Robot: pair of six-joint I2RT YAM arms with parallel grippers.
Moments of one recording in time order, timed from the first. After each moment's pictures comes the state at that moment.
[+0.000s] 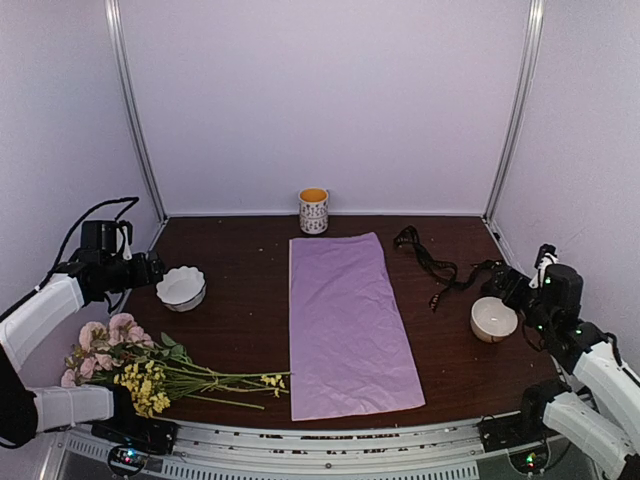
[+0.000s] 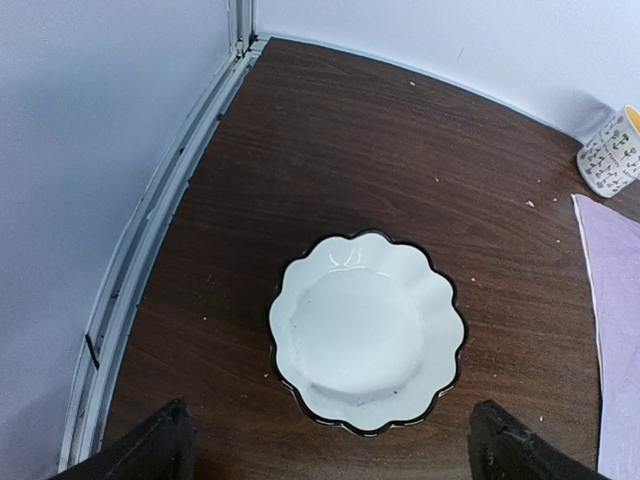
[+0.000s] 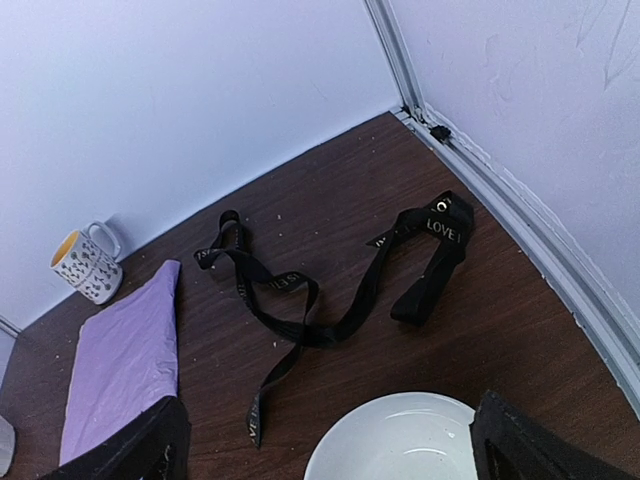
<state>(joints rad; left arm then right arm) 0.01 1.02 0.70 -0.36 -0.02 -0.24 0.14 0.56 0.32 -0.12 0.20 0.51</state>
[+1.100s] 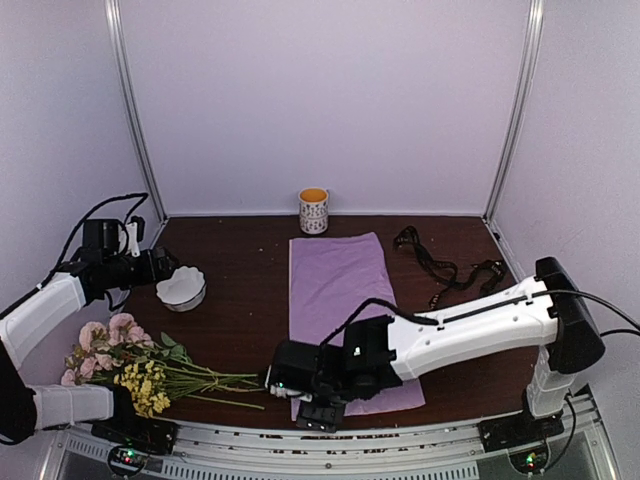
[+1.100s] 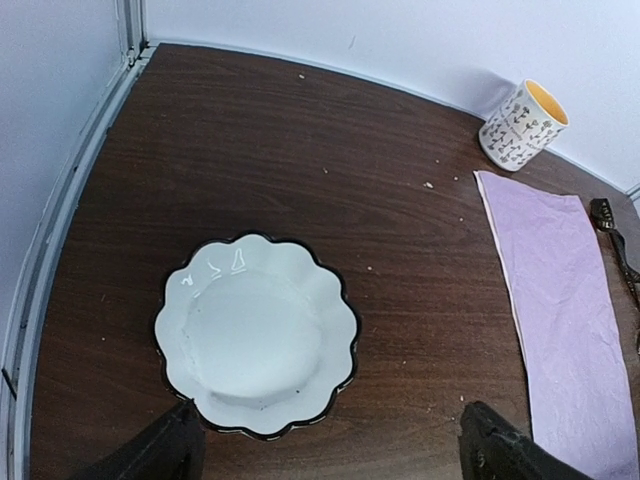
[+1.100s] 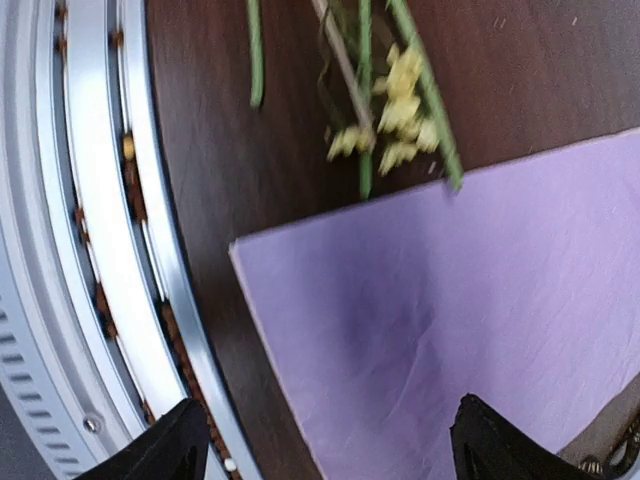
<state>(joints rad) 0.00 1.04 0.70 -0.30 0.21 -0.24 1.43 1.90 1.48 -0.76 0.24 0.05</state>
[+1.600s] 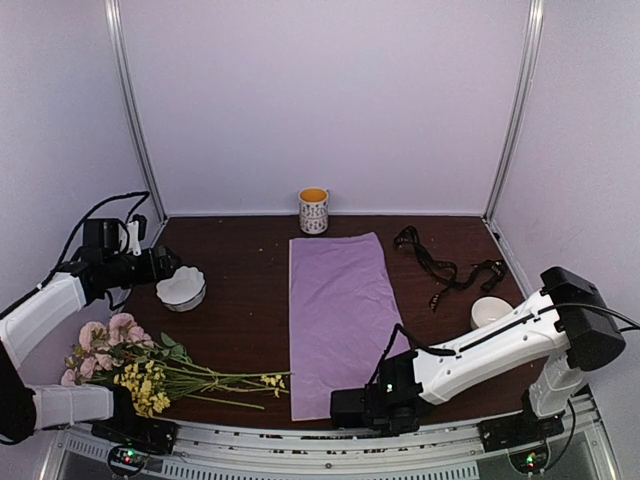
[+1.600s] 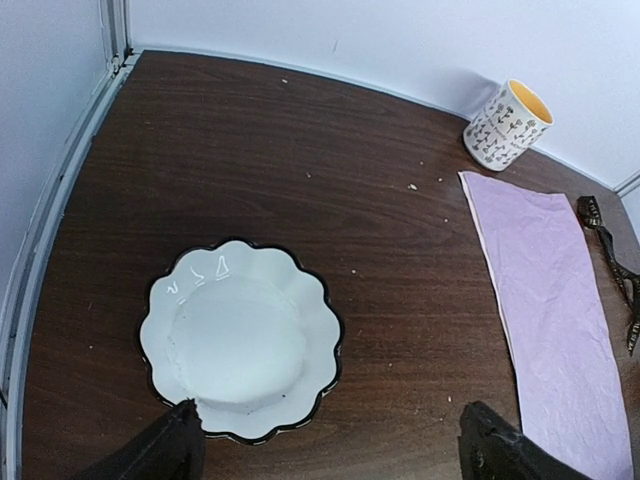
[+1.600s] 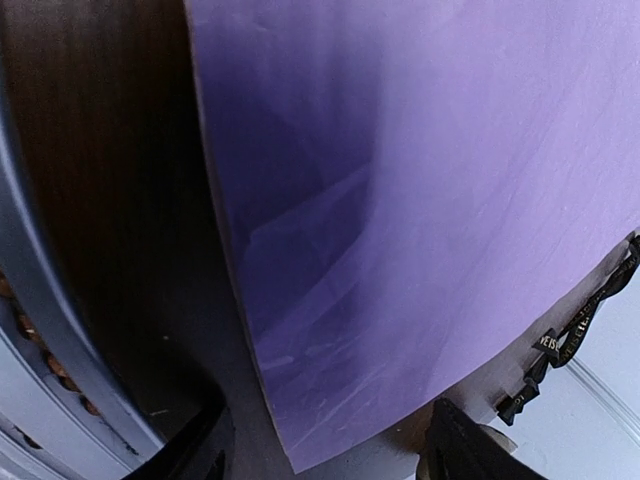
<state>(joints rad) -0.01 1.04 0.70 -0.29 0.24 -0.24 1.50 1.81 1.10 -0.99 0.47 -0.03</state>
